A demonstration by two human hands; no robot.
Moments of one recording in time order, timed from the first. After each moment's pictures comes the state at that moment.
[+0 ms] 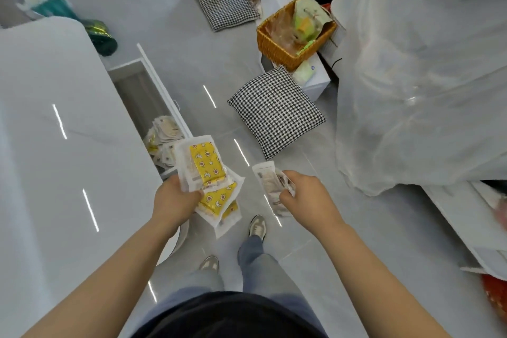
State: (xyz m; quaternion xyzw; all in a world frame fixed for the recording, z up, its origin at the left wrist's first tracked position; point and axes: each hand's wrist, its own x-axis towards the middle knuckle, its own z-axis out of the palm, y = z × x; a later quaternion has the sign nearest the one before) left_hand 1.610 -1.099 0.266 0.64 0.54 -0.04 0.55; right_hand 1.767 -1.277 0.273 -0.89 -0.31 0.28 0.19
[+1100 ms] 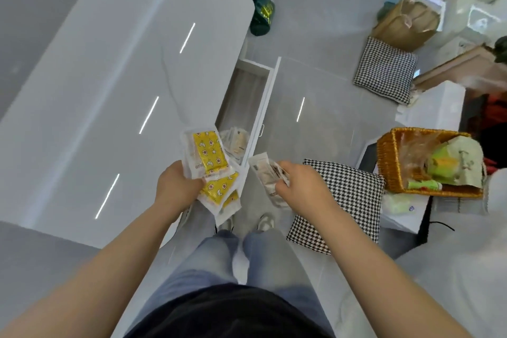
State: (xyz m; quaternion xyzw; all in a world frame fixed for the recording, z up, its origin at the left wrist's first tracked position) left_hand 1.668 -0.913 0.221 0.38 0.76 0.15 0.50; right_hand 1.899 -0.919 0.245 -0.66 -0.68 0.33 0.01
